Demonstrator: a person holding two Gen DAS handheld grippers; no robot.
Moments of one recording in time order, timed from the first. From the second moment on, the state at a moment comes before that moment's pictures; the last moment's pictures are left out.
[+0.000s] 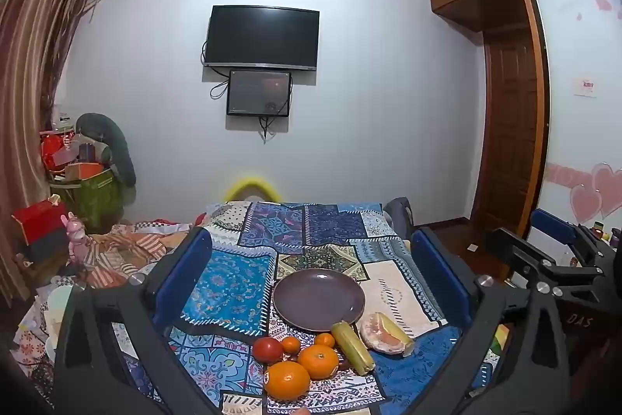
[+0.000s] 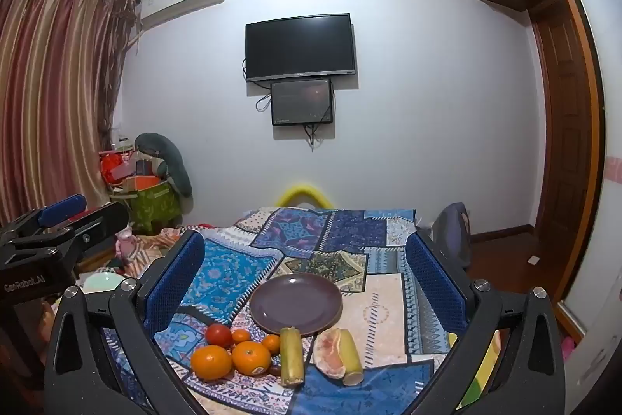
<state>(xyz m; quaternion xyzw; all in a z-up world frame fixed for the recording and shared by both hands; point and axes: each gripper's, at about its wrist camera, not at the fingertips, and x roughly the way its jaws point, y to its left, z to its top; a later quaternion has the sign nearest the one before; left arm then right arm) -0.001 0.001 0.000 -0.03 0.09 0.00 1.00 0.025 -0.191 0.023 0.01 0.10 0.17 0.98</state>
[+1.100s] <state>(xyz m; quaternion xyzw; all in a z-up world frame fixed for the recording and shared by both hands) -0.001 -0.010 0.001 -0.02 0.08 0.00 1.00 0.020 -0.194 0.028 0.02 0.09 0.17 0.98</state>
